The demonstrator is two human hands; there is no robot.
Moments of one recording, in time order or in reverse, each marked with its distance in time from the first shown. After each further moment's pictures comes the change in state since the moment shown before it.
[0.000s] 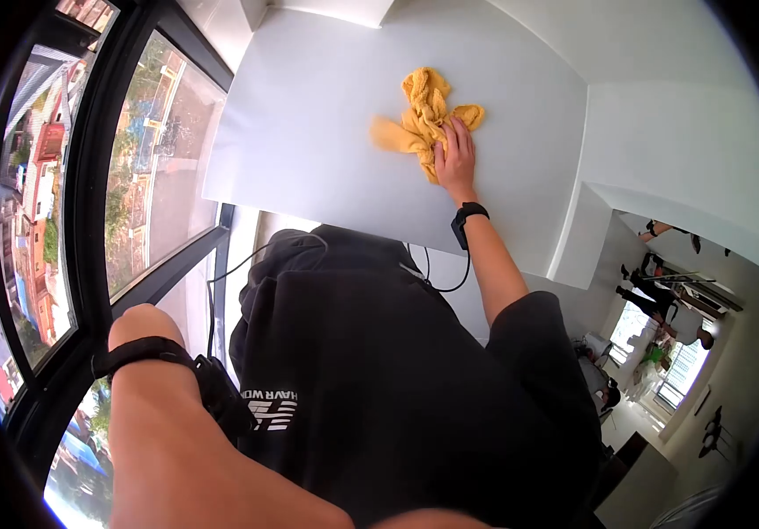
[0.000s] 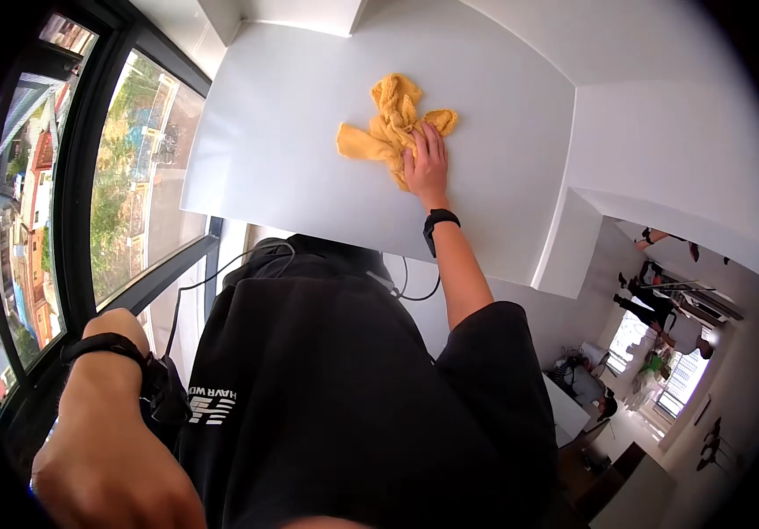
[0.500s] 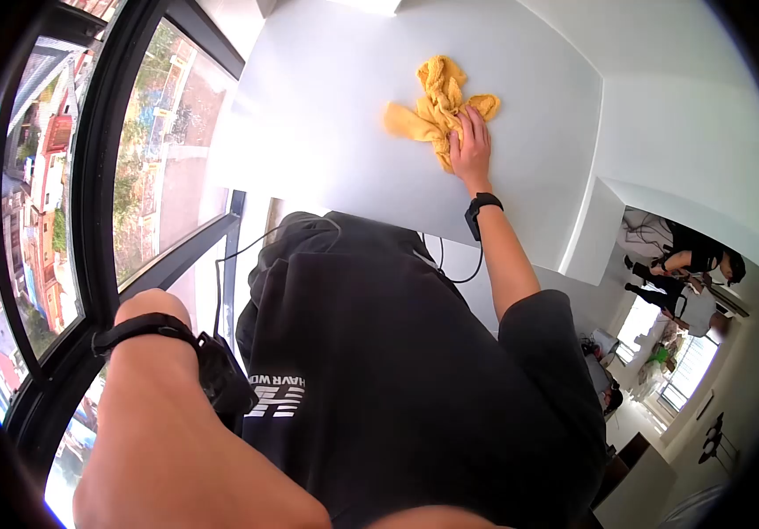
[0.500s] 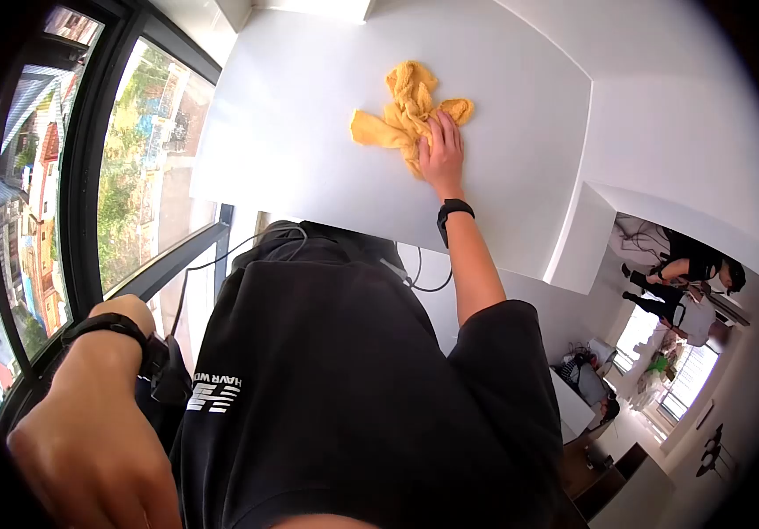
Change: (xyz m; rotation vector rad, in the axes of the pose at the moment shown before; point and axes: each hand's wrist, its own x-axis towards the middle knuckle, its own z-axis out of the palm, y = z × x) left_hand -0.004 0.017 0.002 -0.049 0.014 0.099; right_hand 0.005 -0.012 -0.006 0.005 0.021 -0.004
